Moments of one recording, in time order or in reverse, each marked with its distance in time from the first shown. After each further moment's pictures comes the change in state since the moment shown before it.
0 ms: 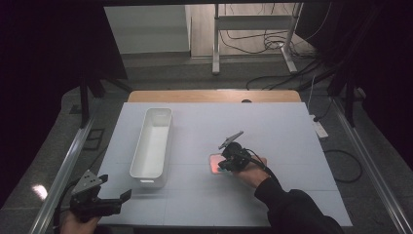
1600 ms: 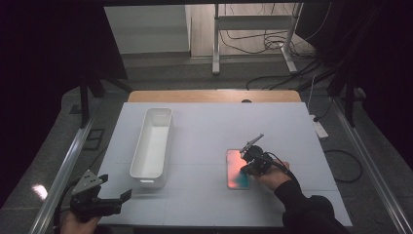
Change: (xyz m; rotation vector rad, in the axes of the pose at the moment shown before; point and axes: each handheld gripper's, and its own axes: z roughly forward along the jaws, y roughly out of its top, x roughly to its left) left arm 0.000 0.000 0.000 -0.002 0.000 0.003; right arm -0.028 -0.046 -0.033 0.115 -0.065 0.063
